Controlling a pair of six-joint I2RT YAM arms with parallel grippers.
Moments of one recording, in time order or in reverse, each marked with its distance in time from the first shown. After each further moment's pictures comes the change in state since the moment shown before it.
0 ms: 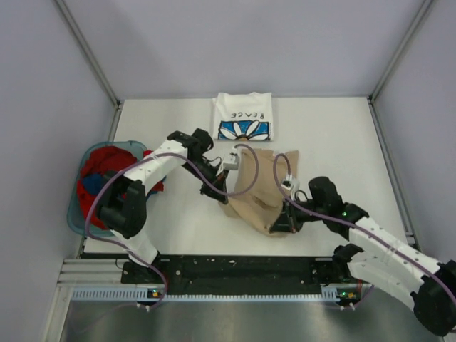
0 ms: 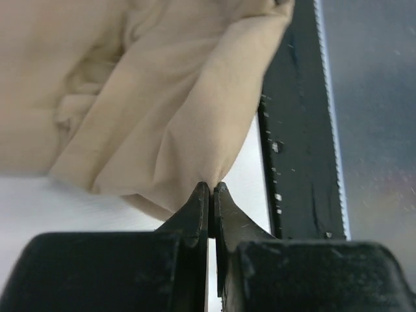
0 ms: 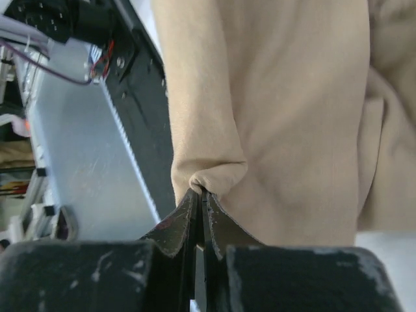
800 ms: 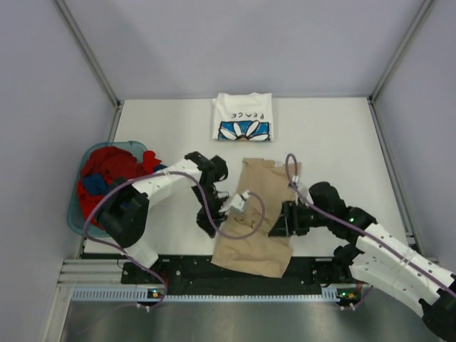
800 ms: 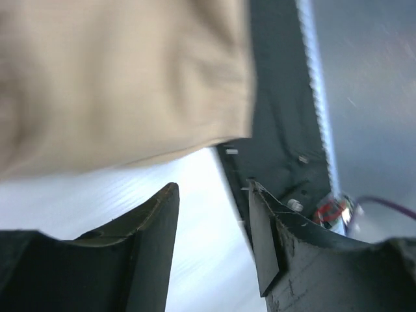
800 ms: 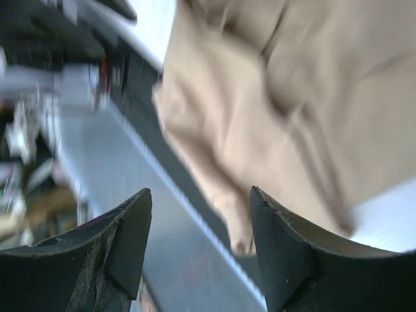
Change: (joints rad) left arm -0.330 -0.068 -0.264 -0.185 -0.279 0.286; right arm 0.158 -0.215 -0.124 -0.197 0.098 0.362
